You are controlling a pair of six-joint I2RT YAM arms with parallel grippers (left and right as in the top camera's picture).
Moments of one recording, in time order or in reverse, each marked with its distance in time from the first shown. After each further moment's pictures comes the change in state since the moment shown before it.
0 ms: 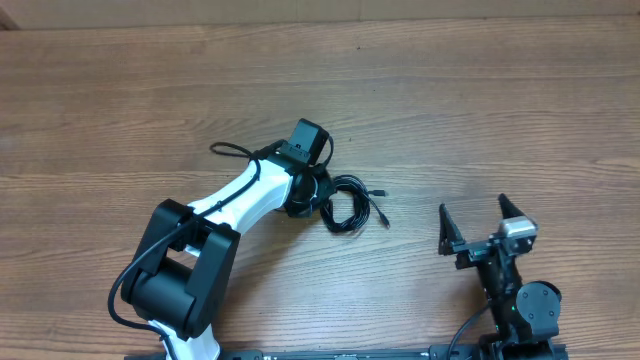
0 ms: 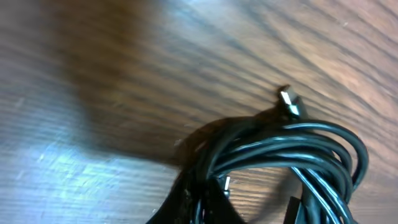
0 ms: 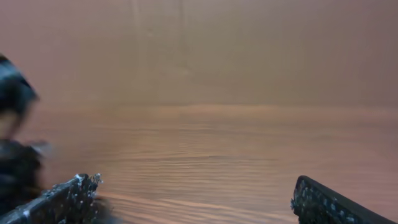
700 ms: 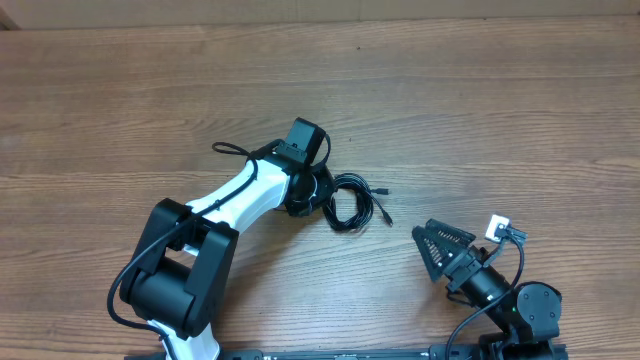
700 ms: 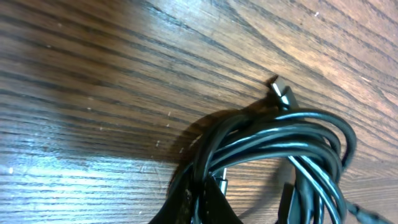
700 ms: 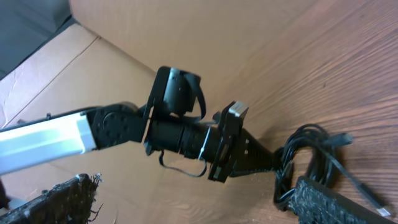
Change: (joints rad) left arm 0.008 -0.002 -0.010 0.060 0.077 0.082; right arm 0.000 0.001 0.000 0.018 -0.521 0.896
